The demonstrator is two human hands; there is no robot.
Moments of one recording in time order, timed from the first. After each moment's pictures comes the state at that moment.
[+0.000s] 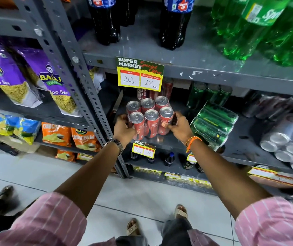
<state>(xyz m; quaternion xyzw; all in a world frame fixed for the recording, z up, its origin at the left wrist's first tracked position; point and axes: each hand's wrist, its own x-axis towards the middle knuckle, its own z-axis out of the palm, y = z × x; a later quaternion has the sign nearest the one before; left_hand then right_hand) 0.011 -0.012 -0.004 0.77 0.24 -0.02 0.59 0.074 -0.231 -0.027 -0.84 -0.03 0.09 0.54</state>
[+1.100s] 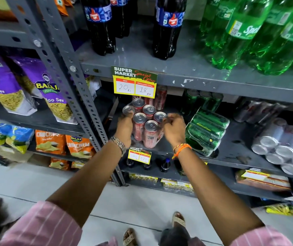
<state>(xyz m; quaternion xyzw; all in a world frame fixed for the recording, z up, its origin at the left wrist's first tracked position) 0.038 -0.039 0.028 0.60 0.29 -0.03 0.75 0.051 -0.204 0.016 -0.86 0.10 -0.06 0.49</state>
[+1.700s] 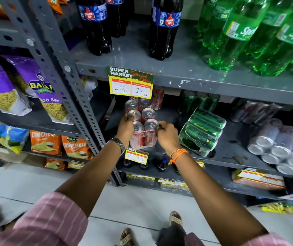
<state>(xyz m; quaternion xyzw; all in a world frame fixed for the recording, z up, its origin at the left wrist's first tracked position) 0.045 -0.043 0.011 0.67 0.22 -0.04 0.71 0.031 -0.196 0.013 -0.86 0.09 0.04 0.50</state>
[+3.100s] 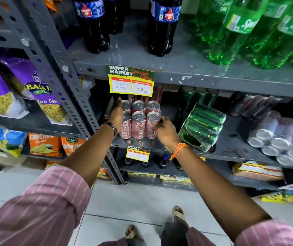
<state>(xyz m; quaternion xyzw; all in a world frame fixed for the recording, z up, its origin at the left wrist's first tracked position) 0.083 -0.012 0.032 0.68 0.24 -0.02 0.69 0.043 -0.191 0.002 -0.83 0.08 0.06 0.54</state>
